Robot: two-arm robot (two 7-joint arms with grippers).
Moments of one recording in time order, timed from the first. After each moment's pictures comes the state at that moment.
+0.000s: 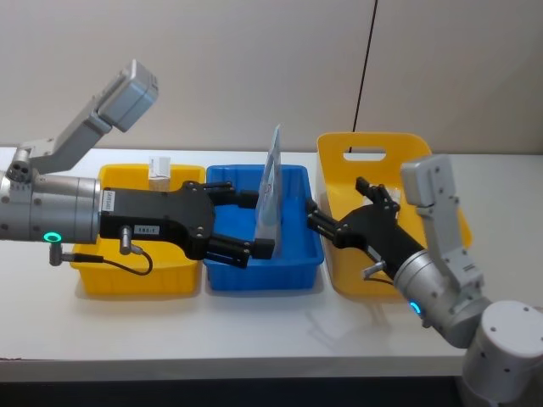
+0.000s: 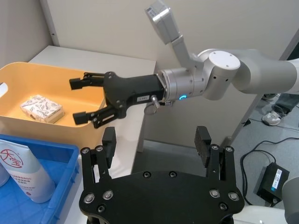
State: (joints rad) left arm -0.67 0.47 0.50 -1.52 -0.52 0.46 -1.12; right arm 0.24 0.39 -0.40 -1.58 0.37 0.08 0.10
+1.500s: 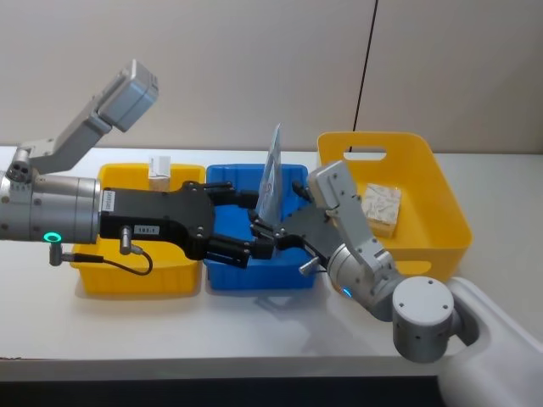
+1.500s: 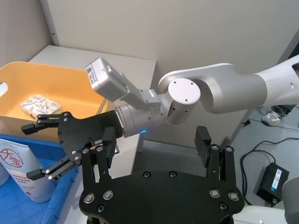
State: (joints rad) left arm -0.67 0.47 0.50 -1.52 -0.52 0.46 -1.12; right arm 0.49 0.22 -0.54 -1.14 0.18 -0.07 0.17
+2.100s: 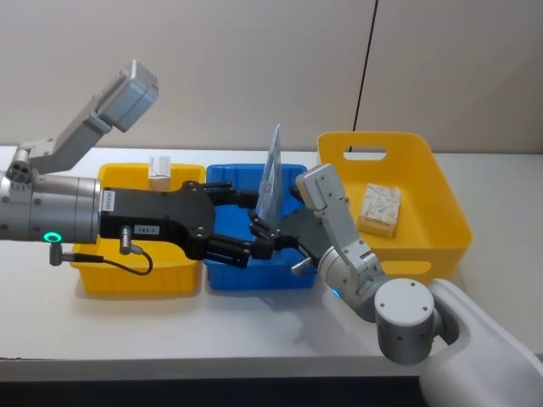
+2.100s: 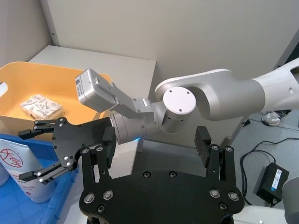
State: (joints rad) left arm -0.67 0.47 0.50 -1.52 -0.52 0.46 -1.12; right arm 0.52 0.17 -0.53 -1.06 0.13 -0.07 0.11
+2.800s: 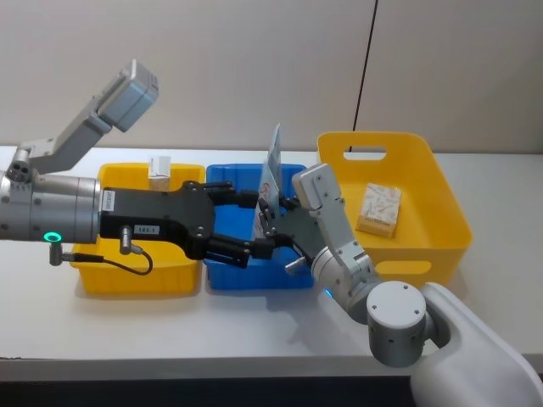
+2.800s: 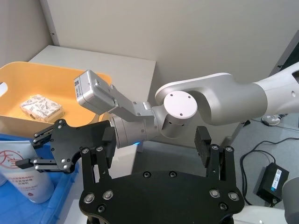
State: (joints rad) left arm -0.67 0.47 0.50 -1.52 -0.52 0.46 -1.12; right arm 0.51 0.13 -0.51 -1.06 0.12 -0.07 0.08
